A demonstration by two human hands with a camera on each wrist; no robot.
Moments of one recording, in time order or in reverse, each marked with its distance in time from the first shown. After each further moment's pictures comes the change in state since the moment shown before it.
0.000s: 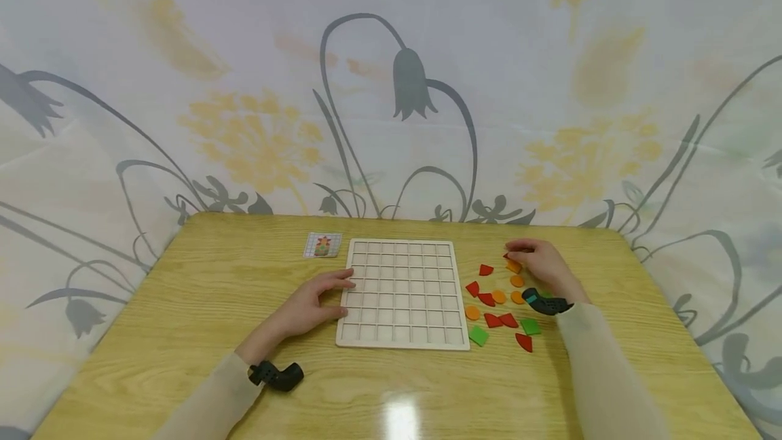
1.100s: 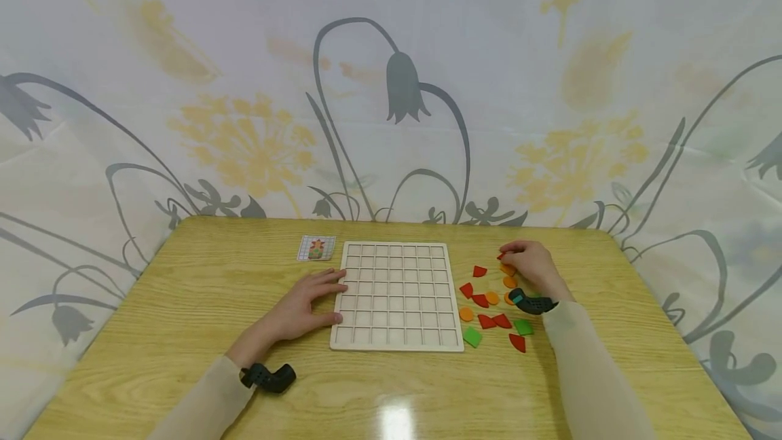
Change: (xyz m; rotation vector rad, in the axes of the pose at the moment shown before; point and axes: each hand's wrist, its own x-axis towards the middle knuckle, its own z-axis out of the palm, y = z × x) left_hand -0.001 -0.009 -0.002 0.221 -0.002 0.136; right_hand -0.001 -0.006 0.003 0.039 0.055 0.079
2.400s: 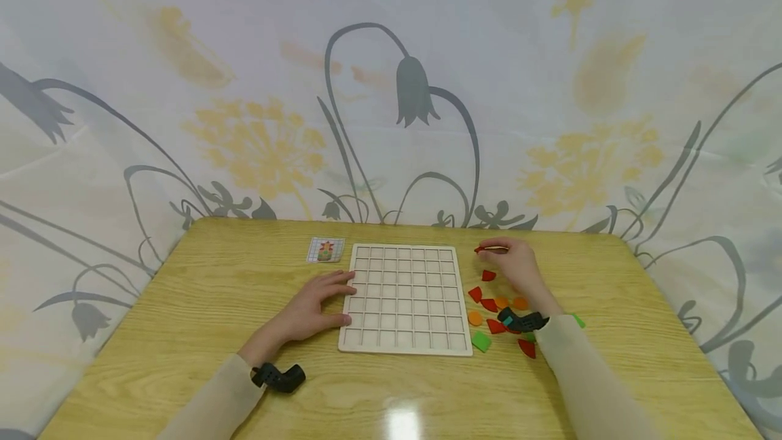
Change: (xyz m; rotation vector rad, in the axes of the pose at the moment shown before) left_hand 0.000 0.003 0.000 -0.025 0.006 -0.036; right_hand -0.006 -0.037 0.041 0.116 0.054 -0.132
